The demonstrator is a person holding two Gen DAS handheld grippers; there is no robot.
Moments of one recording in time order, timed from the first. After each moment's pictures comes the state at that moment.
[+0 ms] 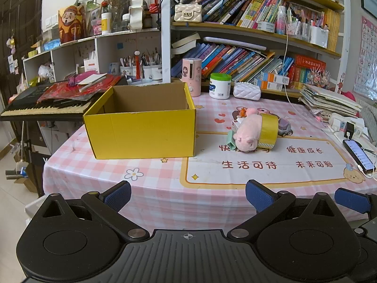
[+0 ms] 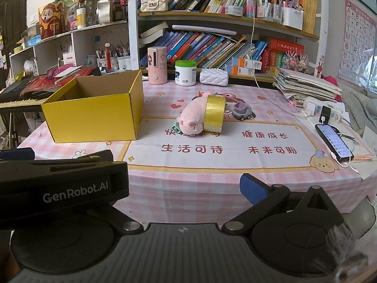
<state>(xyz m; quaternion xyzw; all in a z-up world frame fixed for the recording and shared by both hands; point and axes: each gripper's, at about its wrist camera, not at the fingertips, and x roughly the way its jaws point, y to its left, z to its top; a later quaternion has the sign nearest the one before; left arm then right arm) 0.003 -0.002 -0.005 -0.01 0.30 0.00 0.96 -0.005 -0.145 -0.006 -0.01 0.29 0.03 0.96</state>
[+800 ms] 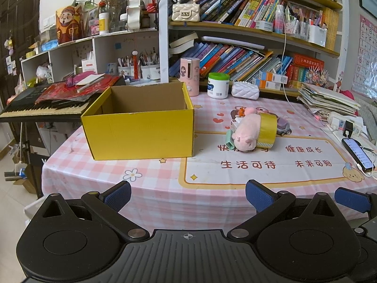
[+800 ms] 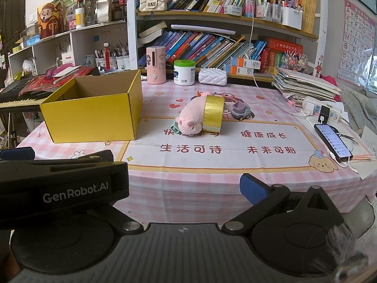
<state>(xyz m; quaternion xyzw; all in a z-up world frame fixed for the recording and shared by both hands) 0.004 -0.003 -0.005 0.00 0.30 0.00 0.95 -0.003 -0.145 -0.006 -0.01 0.29 0.03 0.96</state>
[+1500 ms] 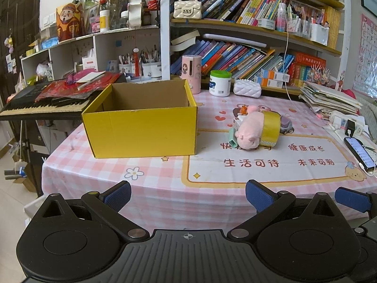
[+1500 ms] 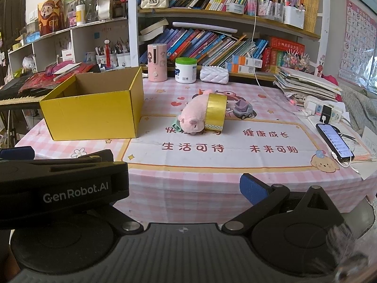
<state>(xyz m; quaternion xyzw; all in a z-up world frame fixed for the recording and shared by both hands) 0.010 0.001 -0.007 -0.01 0.30 0.00 0.95 0.000 -0.146 -0.008 -0.01 0.30 0.03 0.95</state>
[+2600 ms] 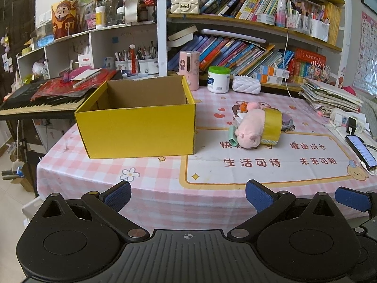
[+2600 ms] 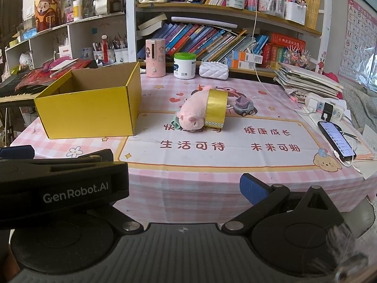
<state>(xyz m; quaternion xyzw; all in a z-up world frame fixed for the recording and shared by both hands) 0.027 0.002 -0.015 0.00 0.31 -0.01 0.95 0.016 -0.140 -0.014 -0.02 0.31 0.03 0.95</state>
